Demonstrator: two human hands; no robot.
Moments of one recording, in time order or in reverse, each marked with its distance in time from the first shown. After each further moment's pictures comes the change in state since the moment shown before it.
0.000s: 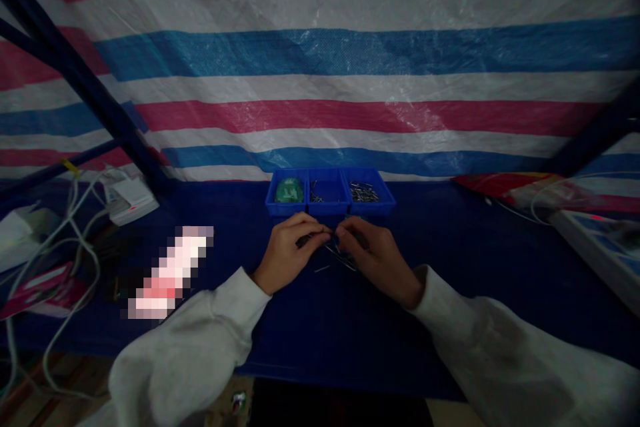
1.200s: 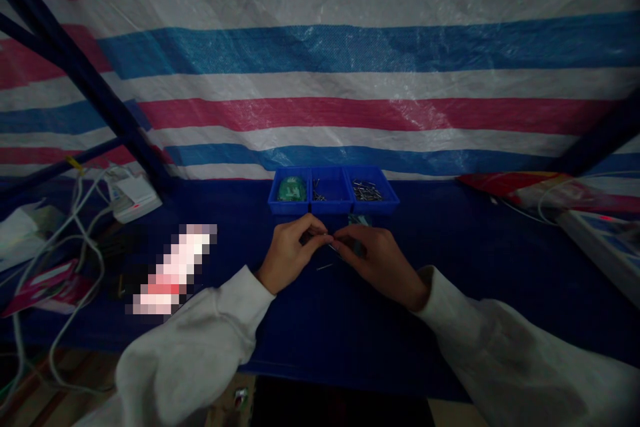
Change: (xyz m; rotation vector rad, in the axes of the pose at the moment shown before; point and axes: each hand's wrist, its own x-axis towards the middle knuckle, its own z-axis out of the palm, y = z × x) left_hand -0.003 0.000 0.003 -0.030 0.014 -0.101; right_hand 0.001 -0.002 0.000 -0.211 -0.052 -0.122
